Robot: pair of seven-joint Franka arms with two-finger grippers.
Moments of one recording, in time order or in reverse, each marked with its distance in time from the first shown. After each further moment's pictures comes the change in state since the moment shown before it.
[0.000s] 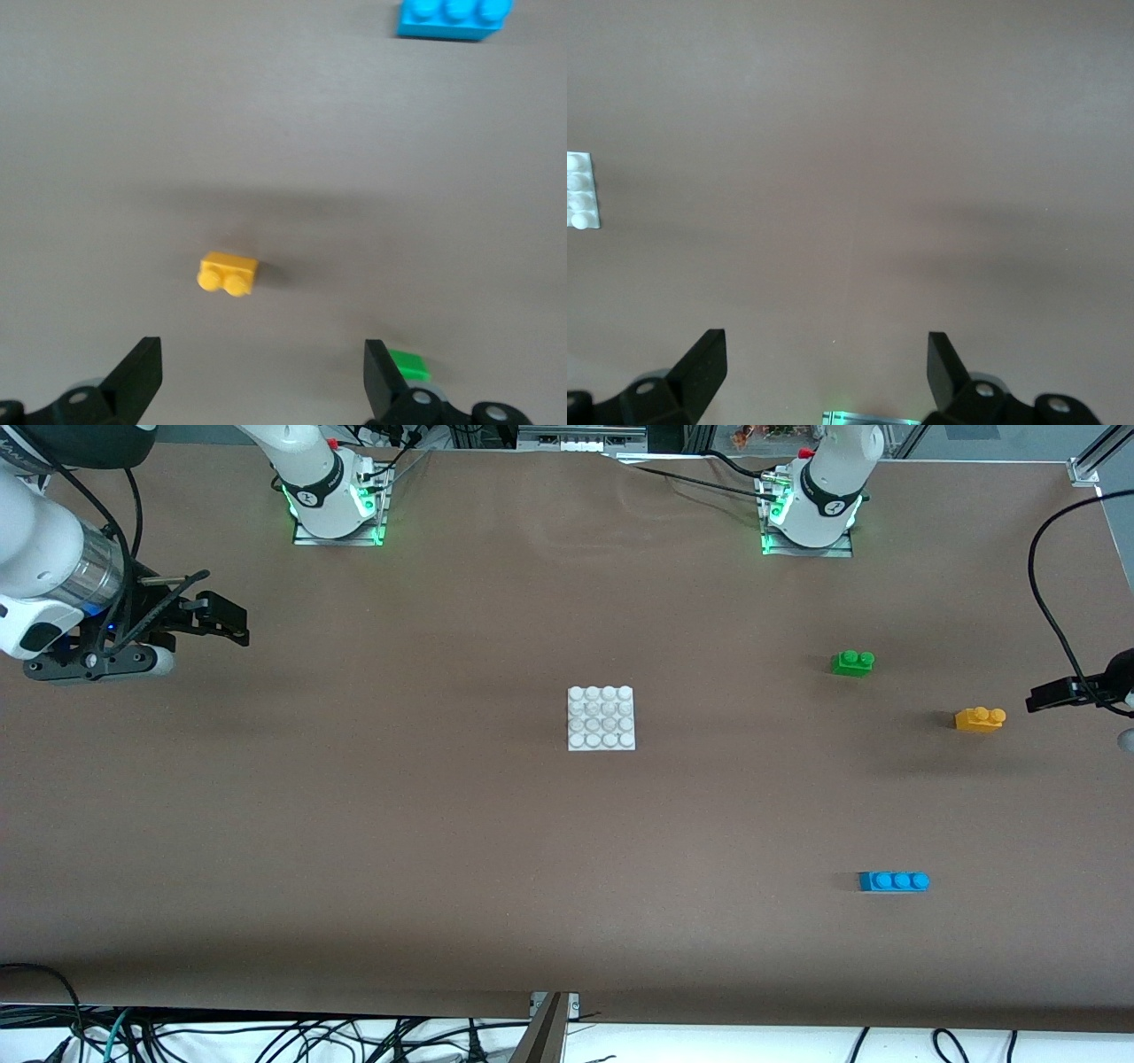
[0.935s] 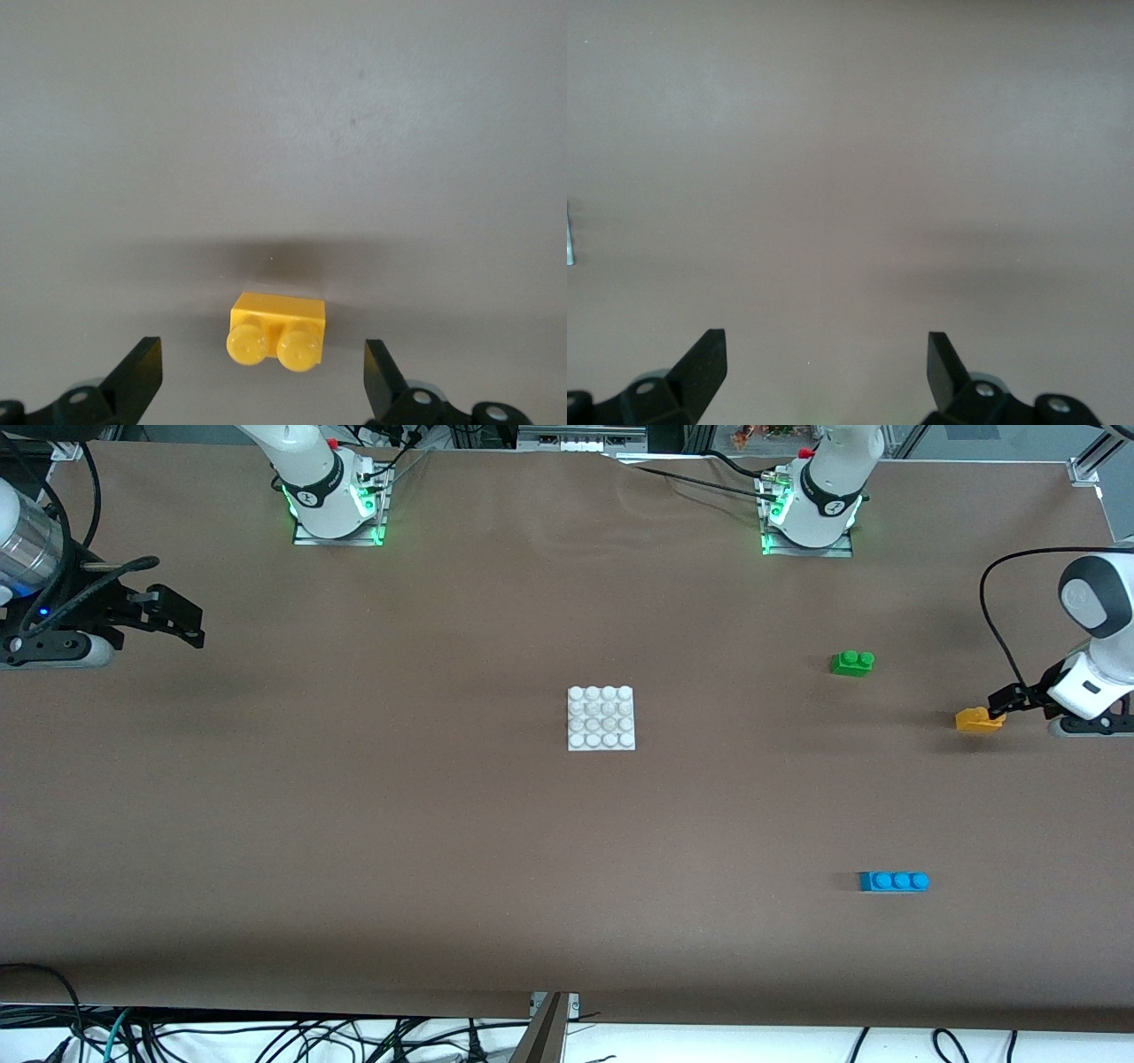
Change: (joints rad) left arm 0.173 0.075 -0.002 -0.438 0.004 0.652 0.204; right arm -0.010 -0.009 -0.022 0.062 -0.059 0.002 0.010
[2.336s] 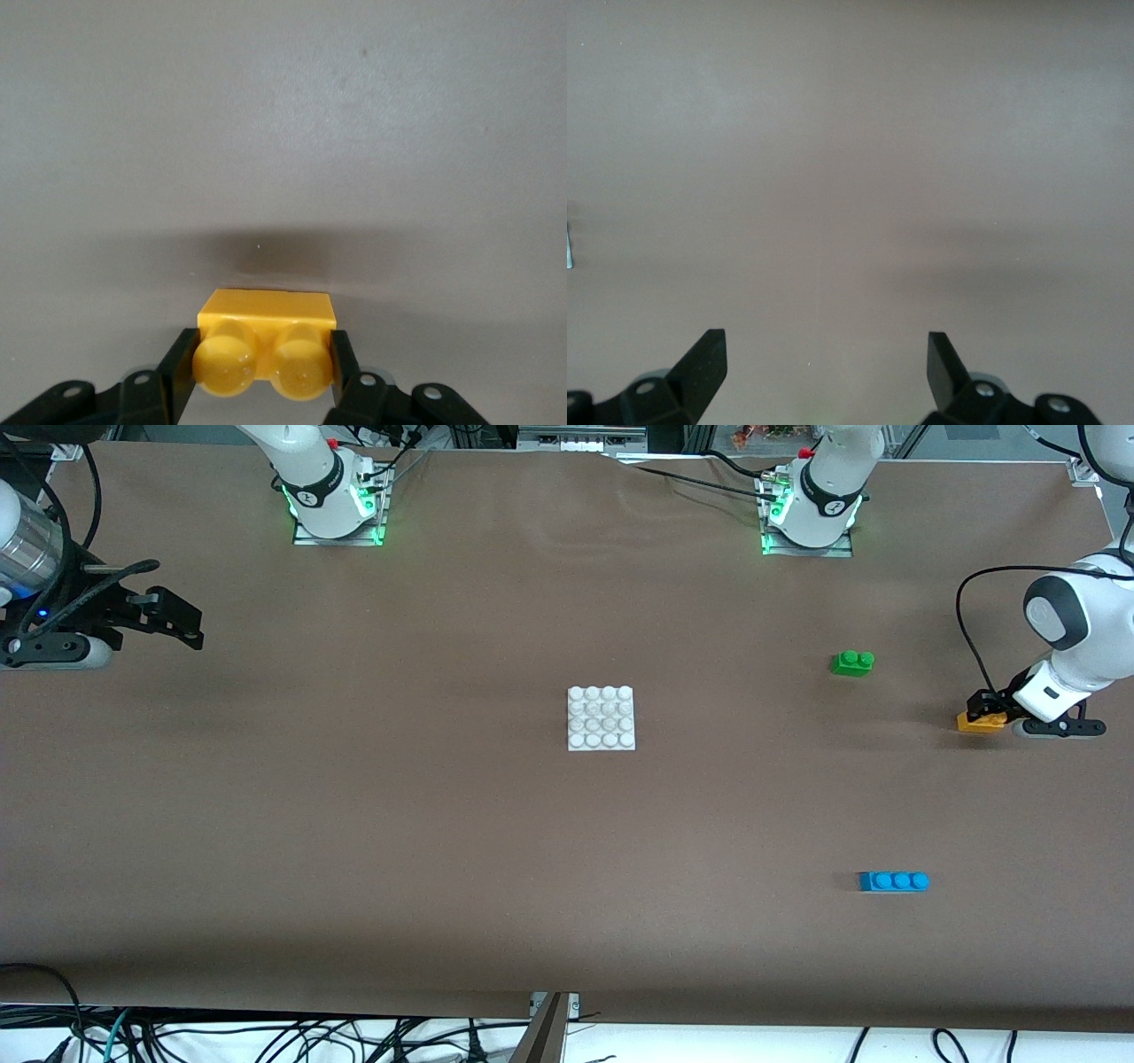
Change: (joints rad) left arm 0.035 0.082 -0.018 -0.036 0.000 0.102 0.039; right arm 0.000 0.001 0.000 0.000 -0.001 0.002 0.007
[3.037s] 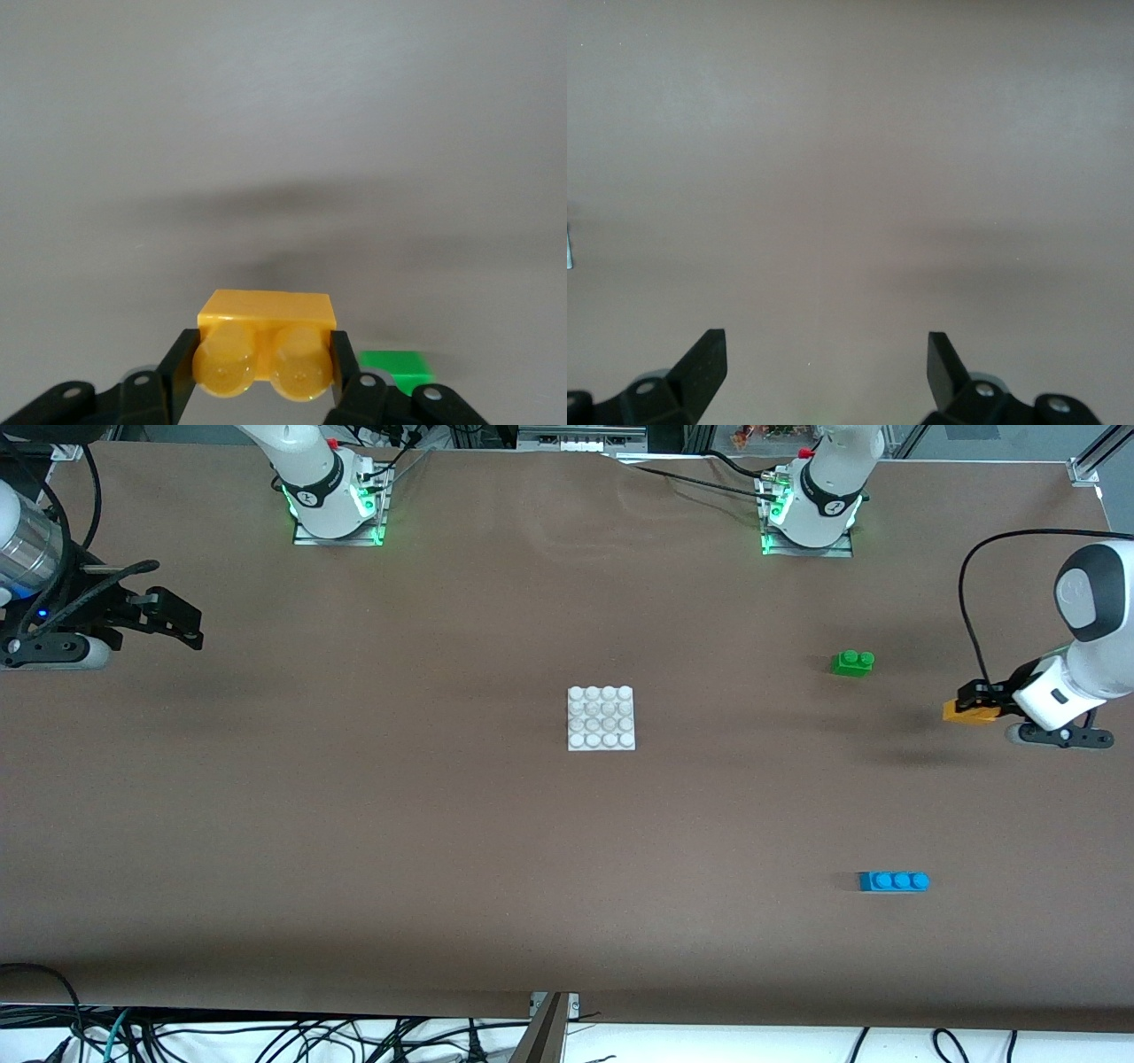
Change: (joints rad) left arm -0.002 -0.190 -0.305 0.211 -0.001 -0.579 -0.193; right arm 0.000 0.000 0.000 0.000 0.000 0.000 0.001
